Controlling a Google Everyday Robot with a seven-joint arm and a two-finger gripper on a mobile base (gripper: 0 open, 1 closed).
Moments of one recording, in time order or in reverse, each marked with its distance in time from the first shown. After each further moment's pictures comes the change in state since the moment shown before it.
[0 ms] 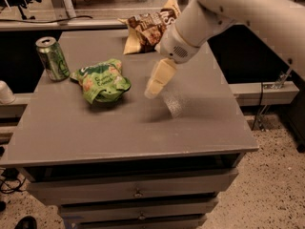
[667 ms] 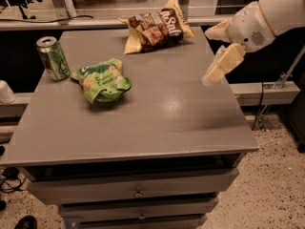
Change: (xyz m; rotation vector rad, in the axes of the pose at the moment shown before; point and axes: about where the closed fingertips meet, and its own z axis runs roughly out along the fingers) arm 0.079 -0.009 -0.124 0.039 -0.166 0.023
